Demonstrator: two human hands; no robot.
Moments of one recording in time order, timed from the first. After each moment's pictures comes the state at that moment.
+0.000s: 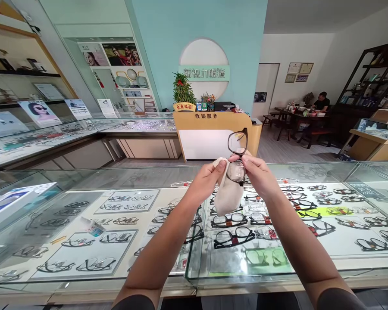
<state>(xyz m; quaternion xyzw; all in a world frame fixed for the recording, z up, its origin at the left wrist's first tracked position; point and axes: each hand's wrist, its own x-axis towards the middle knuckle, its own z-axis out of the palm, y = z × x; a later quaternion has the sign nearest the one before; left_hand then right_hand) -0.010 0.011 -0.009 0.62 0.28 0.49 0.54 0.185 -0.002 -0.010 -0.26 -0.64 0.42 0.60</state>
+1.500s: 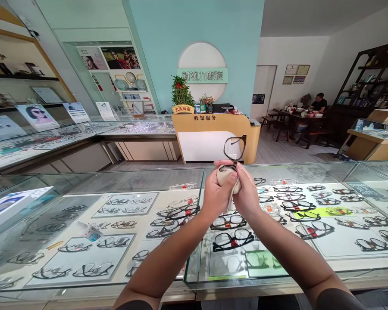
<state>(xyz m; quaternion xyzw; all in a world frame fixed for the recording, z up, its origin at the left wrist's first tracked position) 0.033 -0.020 -0.028 0.54 0.22 0.62 0.53 0.121 -0.030 -0.022 -0.22 -0.45 0.51 0.70</state>
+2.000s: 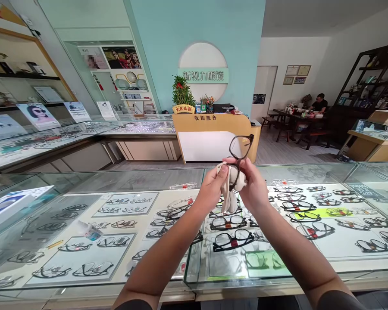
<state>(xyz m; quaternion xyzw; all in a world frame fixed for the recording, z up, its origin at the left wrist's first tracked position) 0.018 0.003 -0.032 0.52 0.22 0.56 0.60 0.141 -0.024 -0.013 -0.24 -0.43 0.53 0.69</state>
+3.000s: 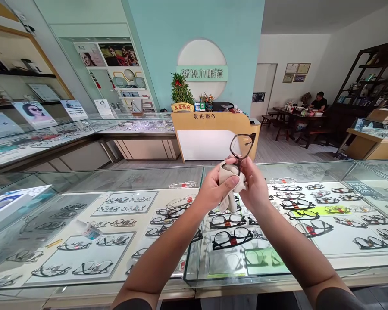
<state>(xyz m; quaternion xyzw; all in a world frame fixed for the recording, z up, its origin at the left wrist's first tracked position) 0.012 -0.002 -0.031 0.60 0.18 0.52 0.59 0.140 -0.029 -0.011 -0.21 -0.41 0.54 0.70</state>
